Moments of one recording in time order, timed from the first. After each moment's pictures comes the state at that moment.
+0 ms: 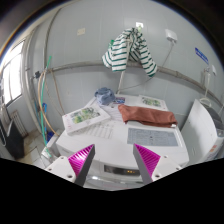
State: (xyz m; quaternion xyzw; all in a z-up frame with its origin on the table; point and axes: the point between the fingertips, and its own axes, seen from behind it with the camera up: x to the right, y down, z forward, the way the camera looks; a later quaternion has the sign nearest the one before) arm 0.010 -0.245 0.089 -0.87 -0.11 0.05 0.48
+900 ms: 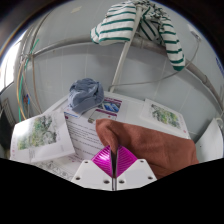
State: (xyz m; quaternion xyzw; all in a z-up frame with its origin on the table) arm 0.197 -0.024 0.004 -0.87 -0.15 0.00 0.46
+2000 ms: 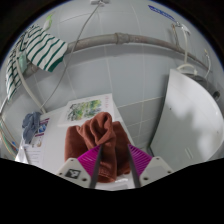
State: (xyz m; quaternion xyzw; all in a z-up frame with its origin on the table) arm 0.520 -0.016 0.031 -0.89 0.13 0.02 0.43
